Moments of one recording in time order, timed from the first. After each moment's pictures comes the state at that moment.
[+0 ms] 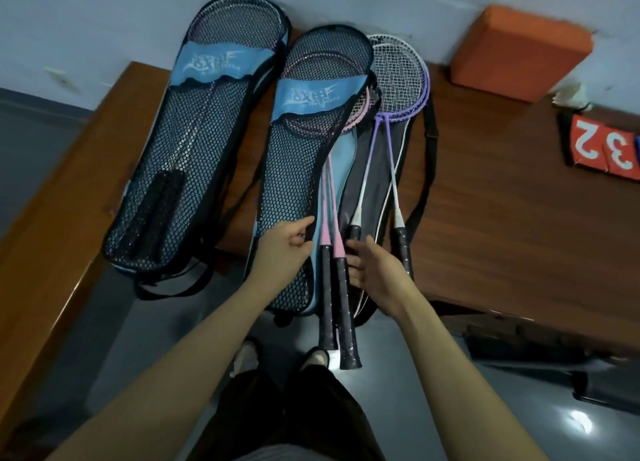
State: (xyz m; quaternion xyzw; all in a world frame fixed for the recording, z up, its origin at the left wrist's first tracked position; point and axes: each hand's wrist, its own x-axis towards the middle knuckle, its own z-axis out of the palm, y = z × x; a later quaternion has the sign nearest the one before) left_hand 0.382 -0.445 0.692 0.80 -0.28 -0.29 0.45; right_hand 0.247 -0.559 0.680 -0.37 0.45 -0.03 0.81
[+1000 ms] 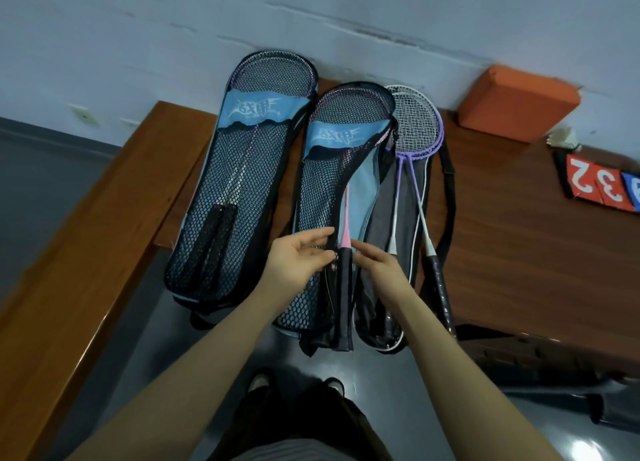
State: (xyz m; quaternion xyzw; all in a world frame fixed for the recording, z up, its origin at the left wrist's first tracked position) left_hand 0.443 -0.395 0.743 0.65 -0.20 -0.41 0.61; right_hand 0.327 -0.519 0.703 -0.58 0.44 -0.11 0.67
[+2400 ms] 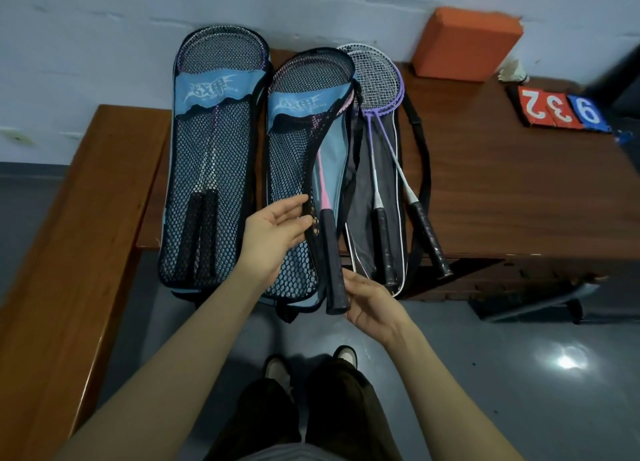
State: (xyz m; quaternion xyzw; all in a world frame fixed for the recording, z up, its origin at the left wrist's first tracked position) left_hand 0.457 -0.373 0.736 0.60 -0.17 -0.46 0.63; right_hand 0.280 -0.417 0.675 -0.22 0.39 -0.14 0.88
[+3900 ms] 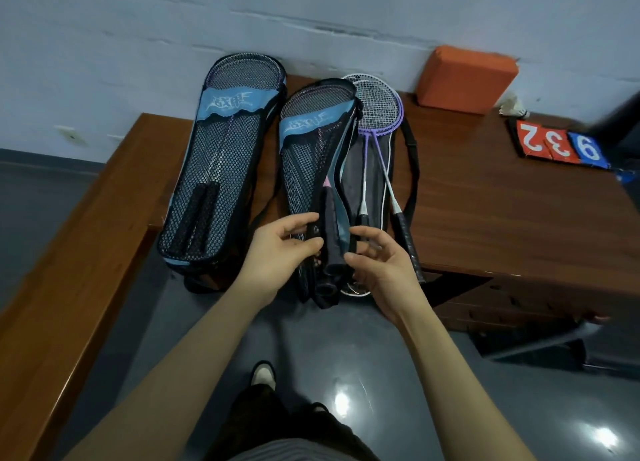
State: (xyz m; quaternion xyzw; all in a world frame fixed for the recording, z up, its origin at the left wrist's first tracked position) left_hand 0.370 -0.340 0.787 0.67 -0.25 -0.38 0.59; right_hand 0.229 -0.436 0.758 -0.51 0.32 -0.24 0.76
